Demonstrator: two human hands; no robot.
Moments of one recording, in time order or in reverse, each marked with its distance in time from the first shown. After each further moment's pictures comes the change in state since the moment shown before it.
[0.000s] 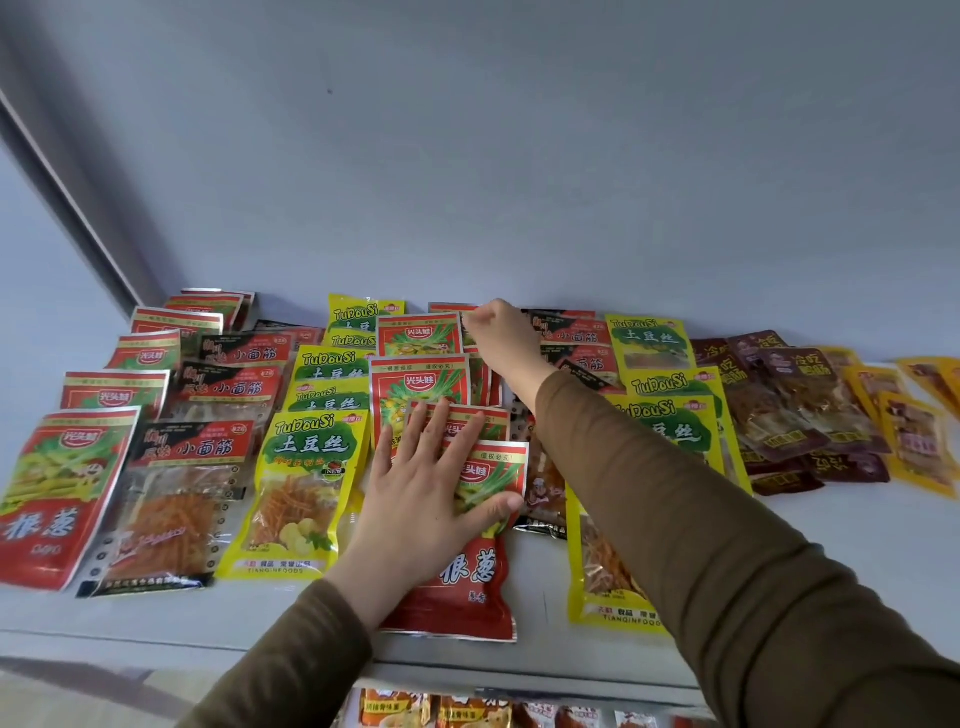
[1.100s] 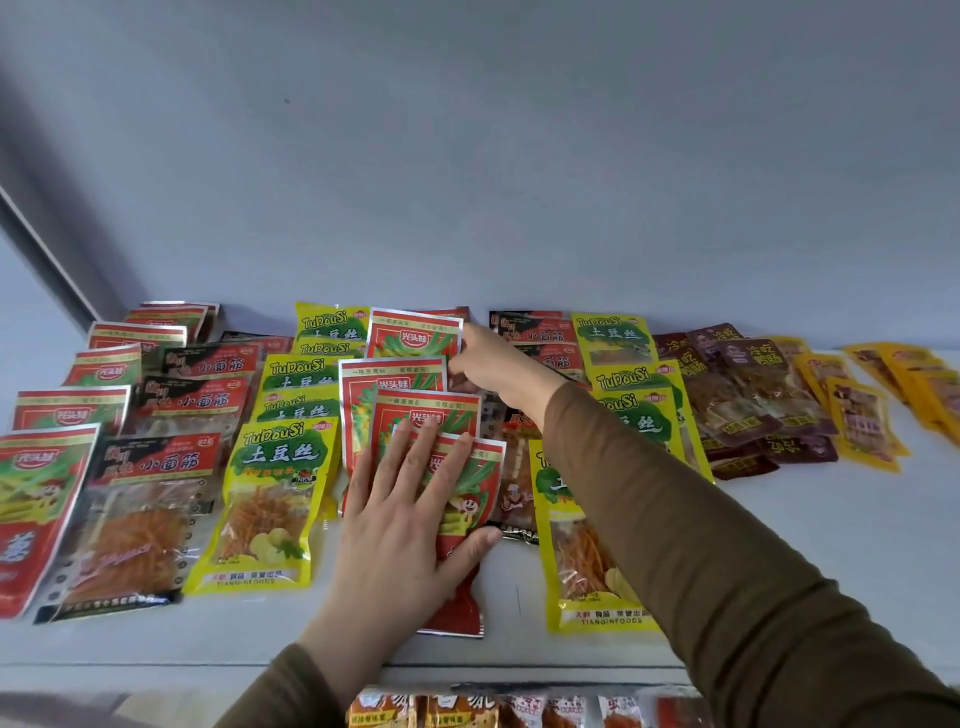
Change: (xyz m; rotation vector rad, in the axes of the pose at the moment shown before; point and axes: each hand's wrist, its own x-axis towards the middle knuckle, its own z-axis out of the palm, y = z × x) left_hand -0.036 0.019 -0.009 0.045 0.090 0.118; right_hand -0.027 -0.001 -0.027 0.159 -0.363 0.102
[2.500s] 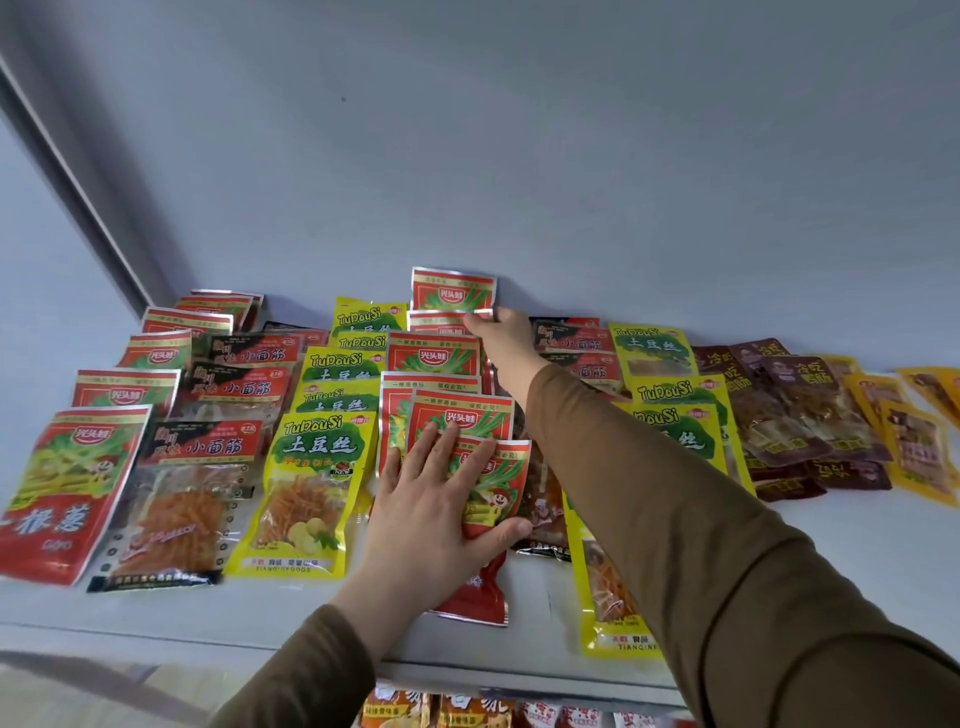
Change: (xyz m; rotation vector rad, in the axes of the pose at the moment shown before) left_hand 0.015 -0.015 0.012 -0.039 -0.122 -0.126; right_hand 0.051 0.005 0.023 0.430 0.300 0.035
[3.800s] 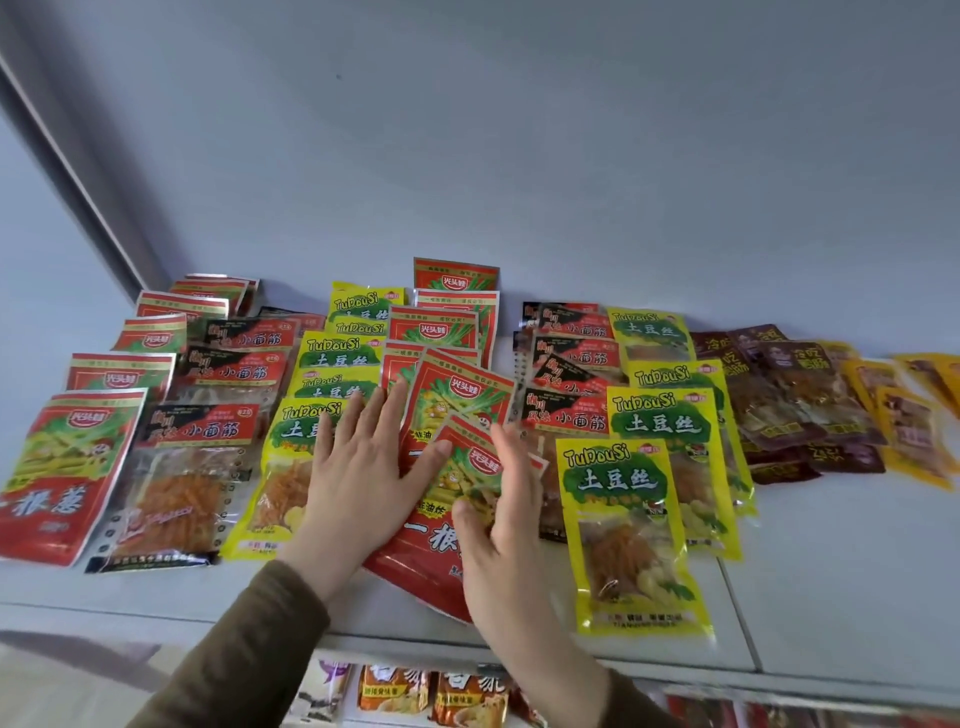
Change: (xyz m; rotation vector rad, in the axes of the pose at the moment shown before) left_hand 0.014 -0.049 -0.006 -0.083 0.128 -0.192; right_hand -0.264 0.050 -0.002 -0.221 0.059 -0.357
